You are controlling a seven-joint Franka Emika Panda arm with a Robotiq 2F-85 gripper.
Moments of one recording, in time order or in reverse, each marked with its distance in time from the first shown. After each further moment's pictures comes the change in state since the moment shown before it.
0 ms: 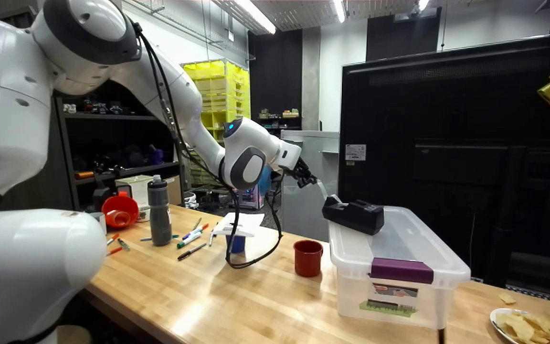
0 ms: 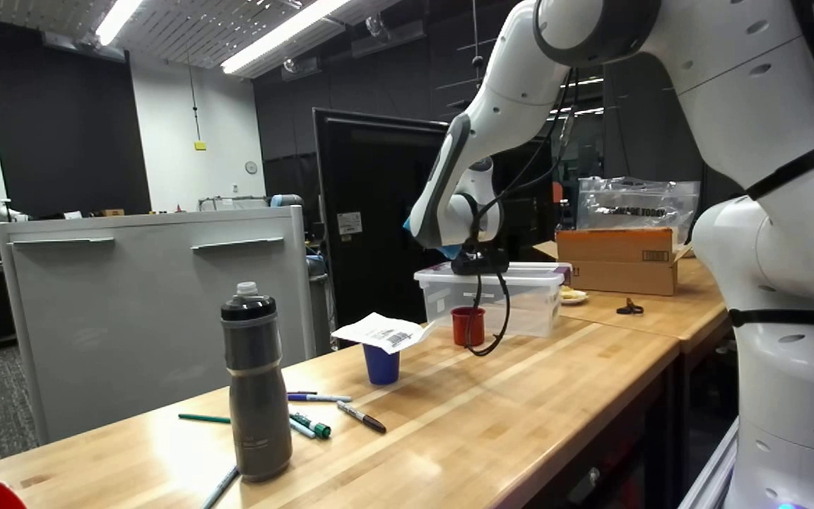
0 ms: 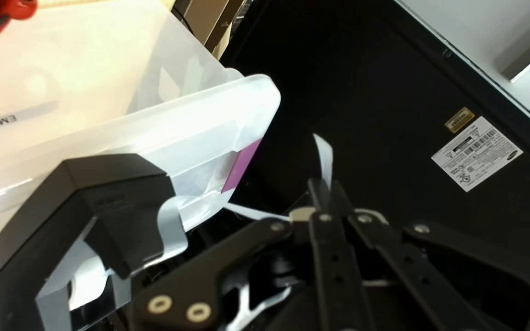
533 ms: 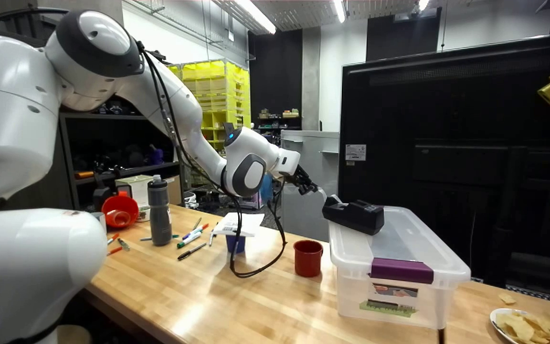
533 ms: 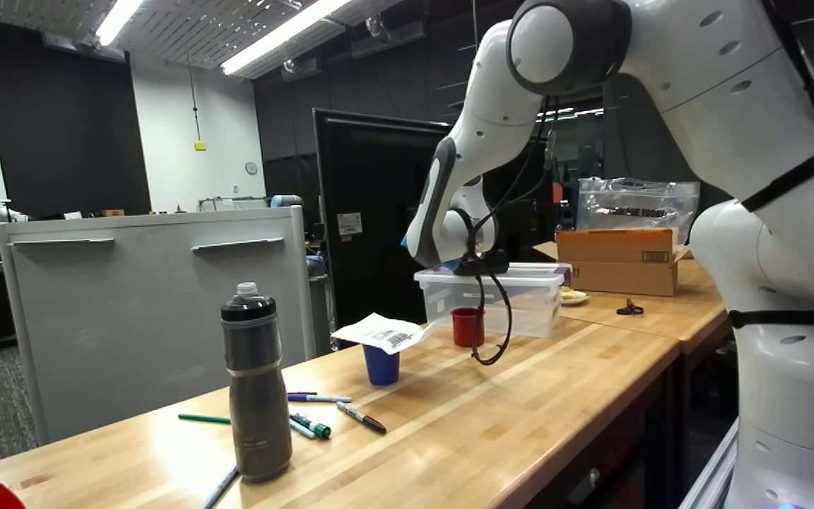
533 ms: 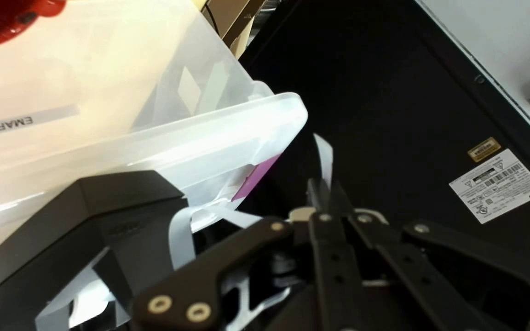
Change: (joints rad) arm 0.029 0.126 -0.039 0.031 0.001 -0.020 0.002
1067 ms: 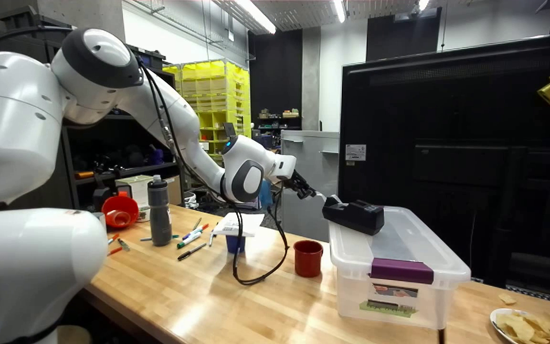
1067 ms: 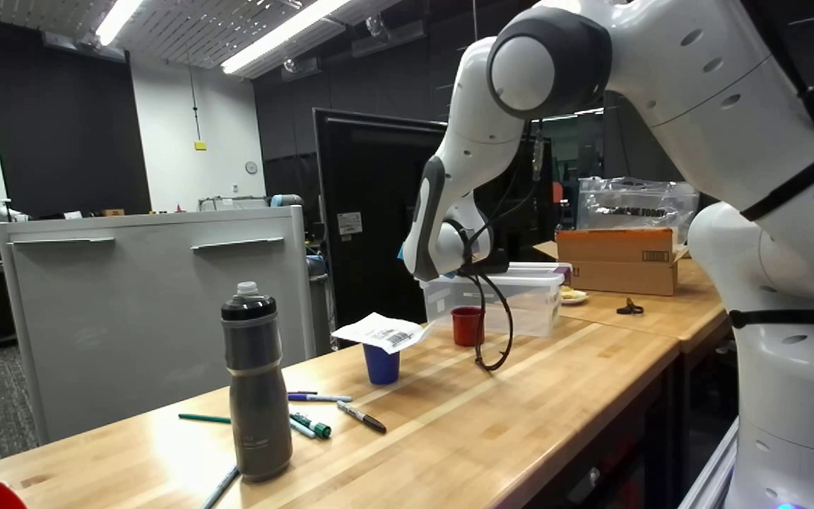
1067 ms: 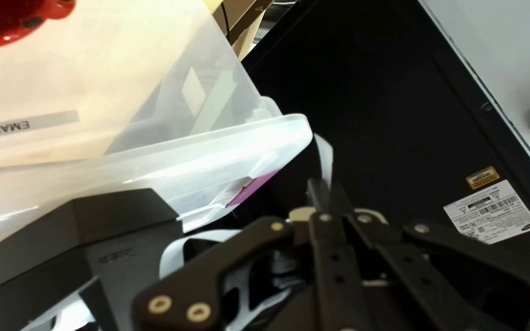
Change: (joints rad) arm 0.042 0.107 -0.036 0.021 0.000 0.000 0.000
